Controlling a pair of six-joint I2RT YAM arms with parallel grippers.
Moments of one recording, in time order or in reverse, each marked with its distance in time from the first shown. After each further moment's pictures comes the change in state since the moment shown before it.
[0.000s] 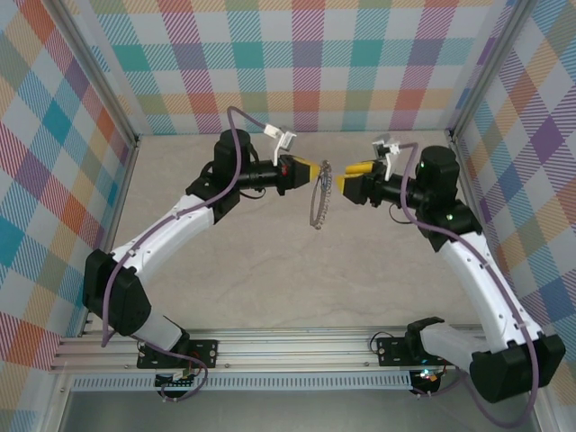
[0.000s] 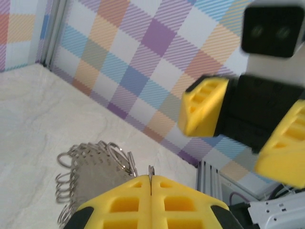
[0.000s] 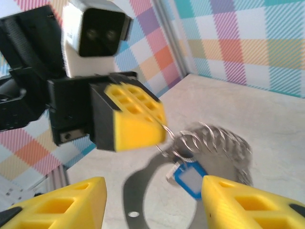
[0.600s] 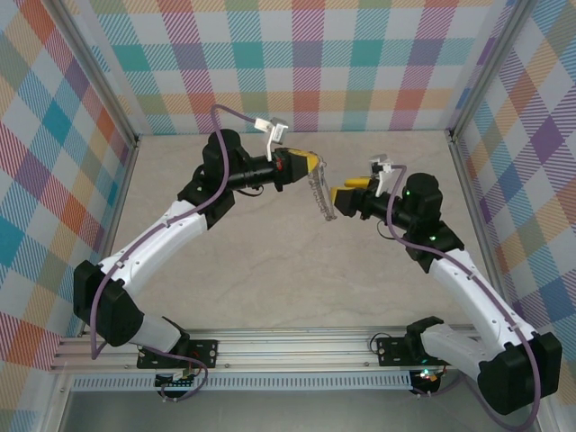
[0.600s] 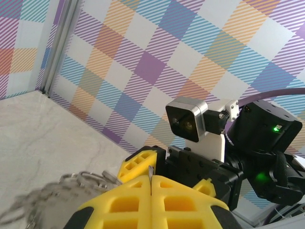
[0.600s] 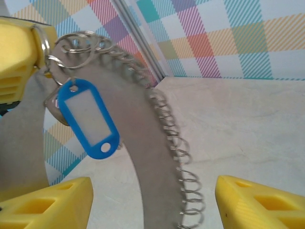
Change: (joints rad) left arm -0.026 -0.060 -0.007 0.069 -0.060 -0.085; right arm 0.097 -0.038 -0.237 0.256 0.195 0.140
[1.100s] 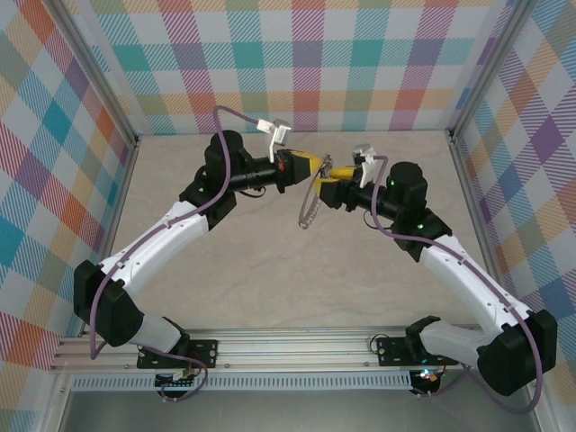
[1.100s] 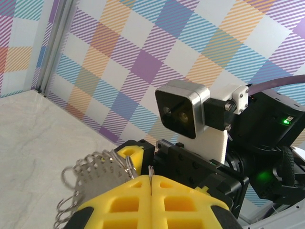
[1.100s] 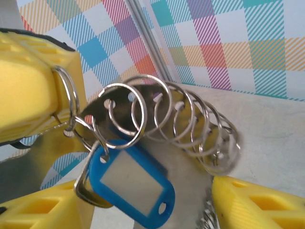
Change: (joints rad) left arm -0.014 0.000 0.000 0.000 -0.003 0.000; right arm 0.085 0.103 0.111 0.013 0.064 -0.056
